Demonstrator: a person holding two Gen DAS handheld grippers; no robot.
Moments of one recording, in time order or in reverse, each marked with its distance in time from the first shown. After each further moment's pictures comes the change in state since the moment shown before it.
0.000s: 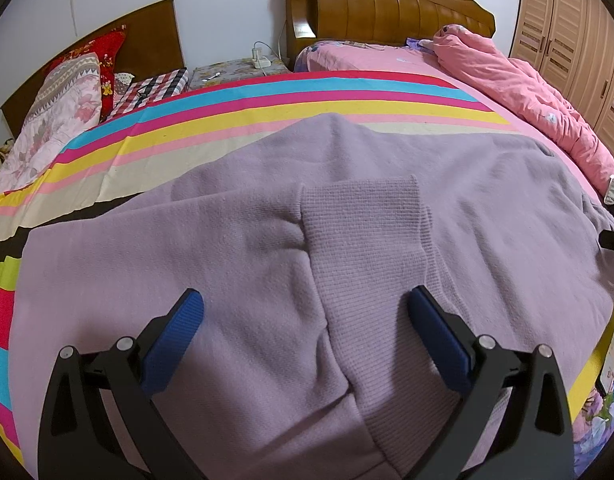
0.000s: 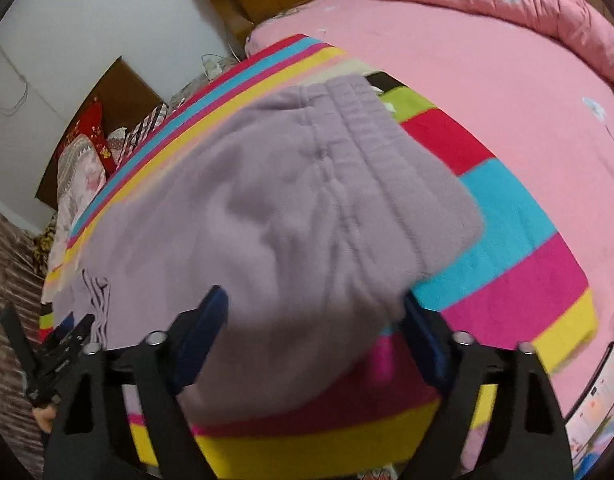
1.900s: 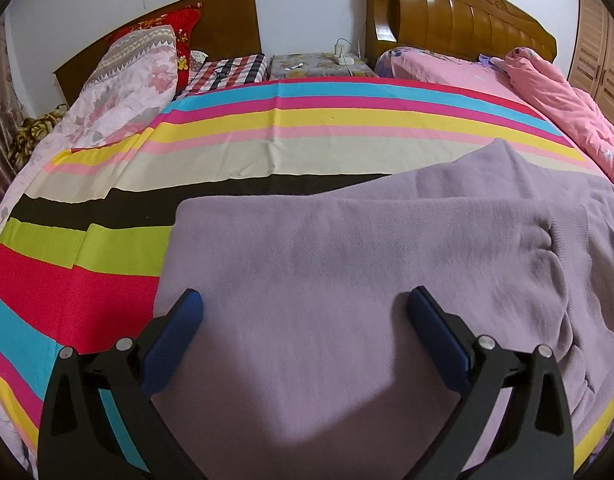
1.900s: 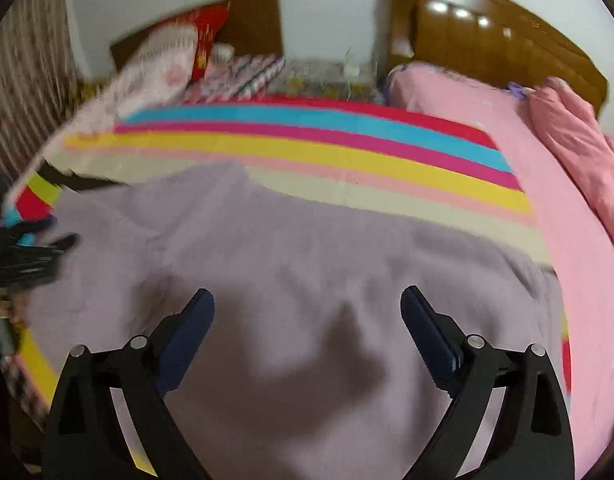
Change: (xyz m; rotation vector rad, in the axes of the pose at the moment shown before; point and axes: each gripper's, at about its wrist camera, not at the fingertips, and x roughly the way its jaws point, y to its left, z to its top) left arm -0.010 0.137 -0.012 -0.121 0.010 0.159; right arm 0.067 0.211 0.029 -0.685 -0.010 -0.060
